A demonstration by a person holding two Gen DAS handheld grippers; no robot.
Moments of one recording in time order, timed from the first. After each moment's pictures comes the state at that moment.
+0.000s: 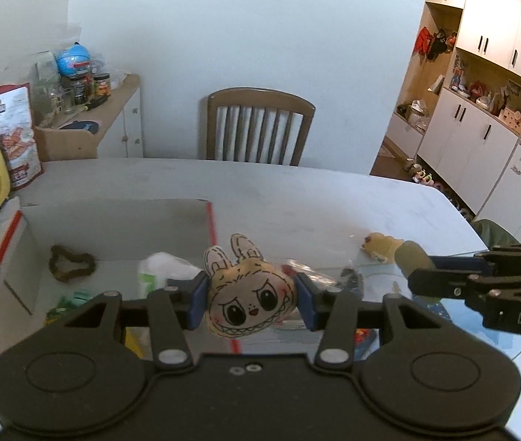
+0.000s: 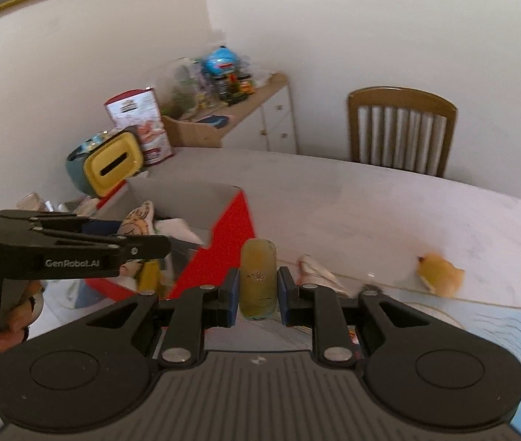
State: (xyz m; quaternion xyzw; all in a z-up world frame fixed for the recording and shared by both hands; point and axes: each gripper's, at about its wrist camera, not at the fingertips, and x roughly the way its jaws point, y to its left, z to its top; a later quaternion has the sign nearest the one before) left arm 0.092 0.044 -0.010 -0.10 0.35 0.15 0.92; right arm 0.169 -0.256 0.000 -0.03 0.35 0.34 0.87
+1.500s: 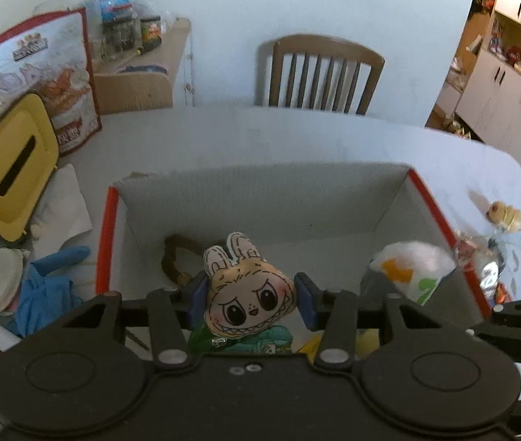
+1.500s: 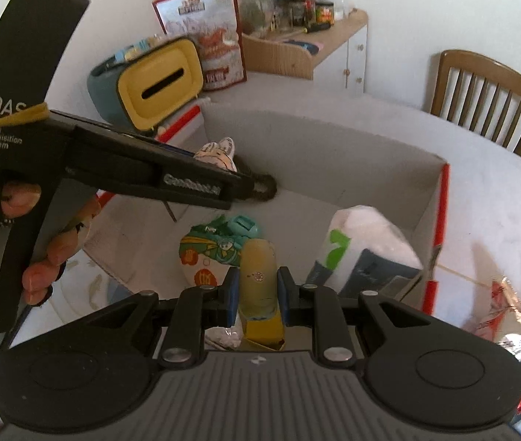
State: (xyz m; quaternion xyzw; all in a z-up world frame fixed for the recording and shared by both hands) left arm 0.102 0.238 -0.074 -0.09 0.43 0.16 0.88; right arm 0.176 0.000 -0.084 -0.10 0.43 0.36 0.82
